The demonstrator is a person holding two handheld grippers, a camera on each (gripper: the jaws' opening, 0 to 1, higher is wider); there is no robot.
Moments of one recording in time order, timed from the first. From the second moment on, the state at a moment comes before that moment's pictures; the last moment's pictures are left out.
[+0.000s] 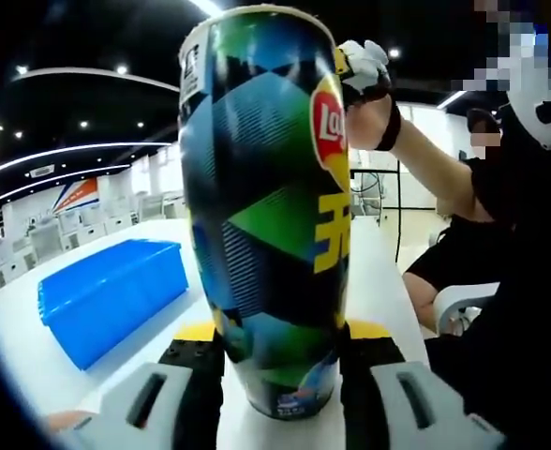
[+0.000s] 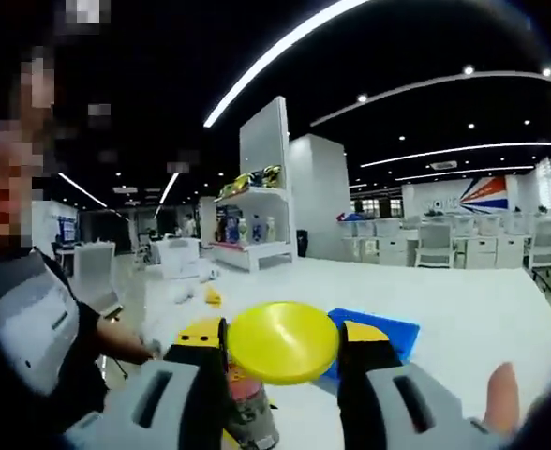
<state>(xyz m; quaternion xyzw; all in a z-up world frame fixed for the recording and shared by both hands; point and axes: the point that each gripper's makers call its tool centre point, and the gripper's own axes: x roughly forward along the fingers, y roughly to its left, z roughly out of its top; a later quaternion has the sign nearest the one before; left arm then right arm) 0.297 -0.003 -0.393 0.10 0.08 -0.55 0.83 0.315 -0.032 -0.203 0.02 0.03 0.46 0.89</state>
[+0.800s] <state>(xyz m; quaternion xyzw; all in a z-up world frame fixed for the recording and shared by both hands) 0.296 -0.002 -0.393 0.10 0.08 -0.55 0.83 0.300 0.029 -0.239 -0.05 0.09 0.51 0.85</state>
